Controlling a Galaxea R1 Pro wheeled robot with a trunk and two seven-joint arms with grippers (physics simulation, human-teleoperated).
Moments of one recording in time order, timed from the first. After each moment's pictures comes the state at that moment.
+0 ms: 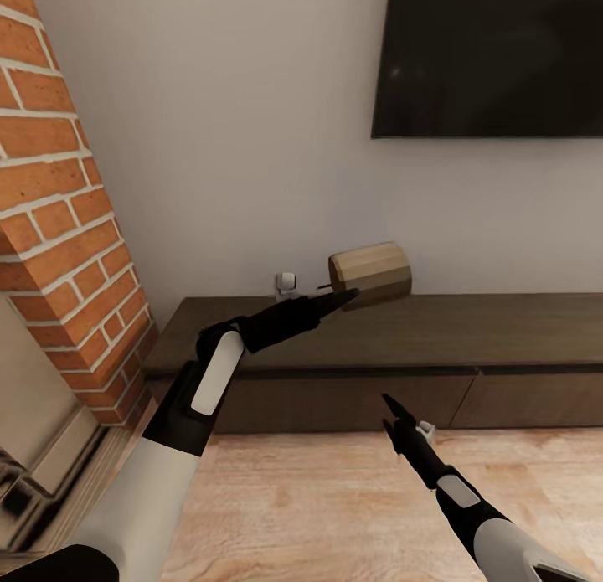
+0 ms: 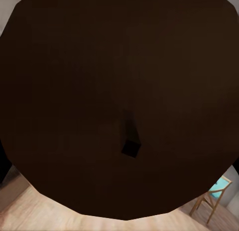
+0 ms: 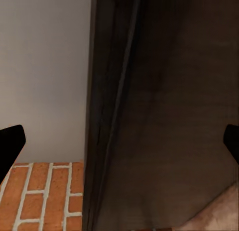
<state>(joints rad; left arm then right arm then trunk) -0.82 -0.16 -0.23 -1.27 0.72 0.66 -0.80 -0.67 -0.06 -0.28 -0.22 -0.95 0.25 0.83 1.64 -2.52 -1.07</state>
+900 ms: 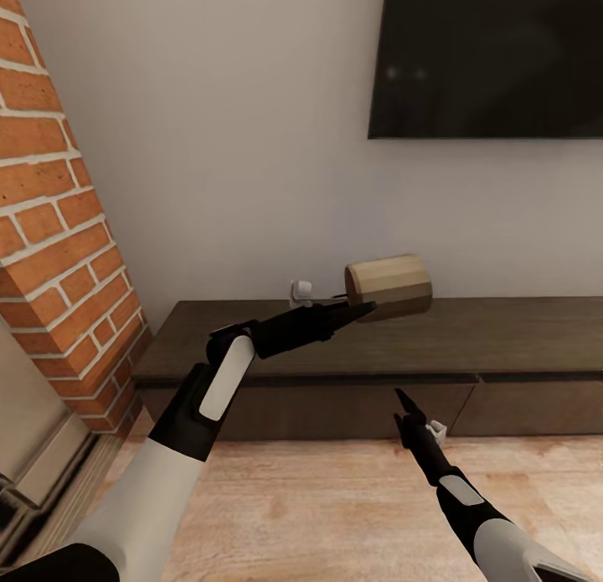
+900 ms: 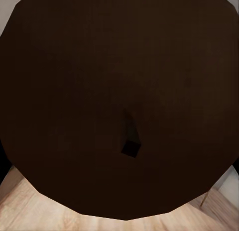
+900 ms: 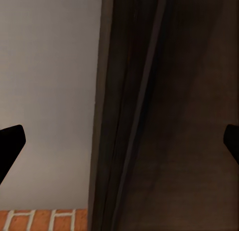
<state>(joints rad) -0.82 -0.16 -0.31 -1.26 0.73 0.65 -0.80 -0.67 -0.06 -0.28 -0.22 -1.08 0.15 0.81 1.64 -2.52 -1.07</state>
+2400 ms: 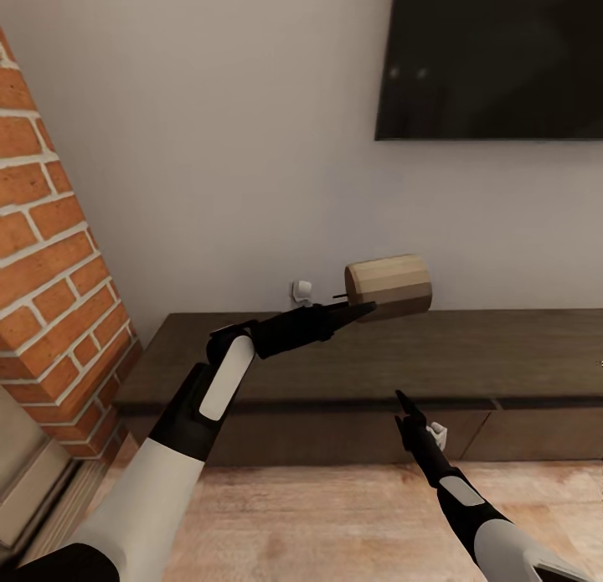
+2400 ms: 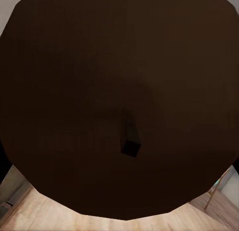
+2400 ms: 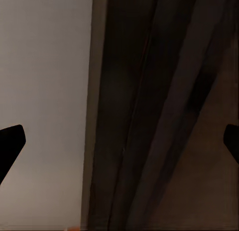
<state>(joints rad) -0.82 -0.16 -0.31 -1.26 0.73 0.65 -0.80 -0.67 -0.06 -0.28 -0.21 -1.08 0.15 0.79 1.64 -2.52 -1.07</state>
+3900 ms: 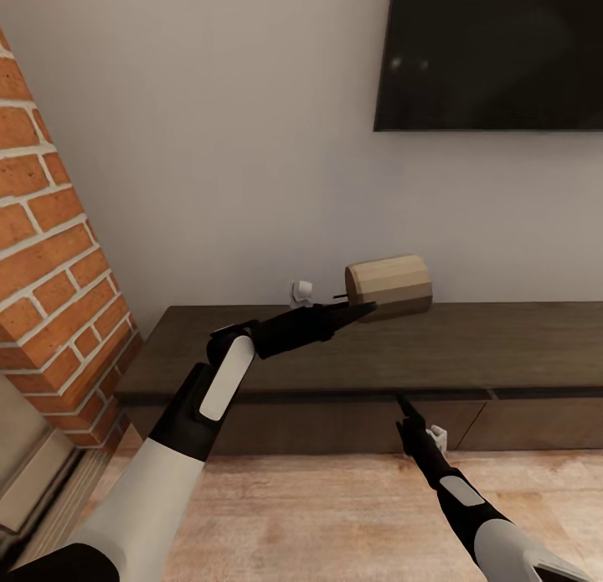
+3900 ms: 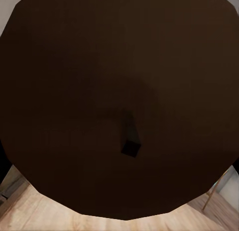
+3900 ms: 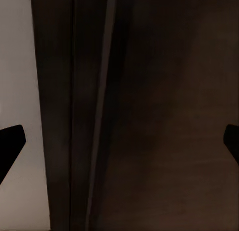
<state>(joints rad) -0.82 -0.16 -0.31 -1.26 0.73 0.65 -0.80 -0.67 -0.06 -0.28 -0.21 -1.09 0.15 0.71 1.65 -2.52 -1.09</state>
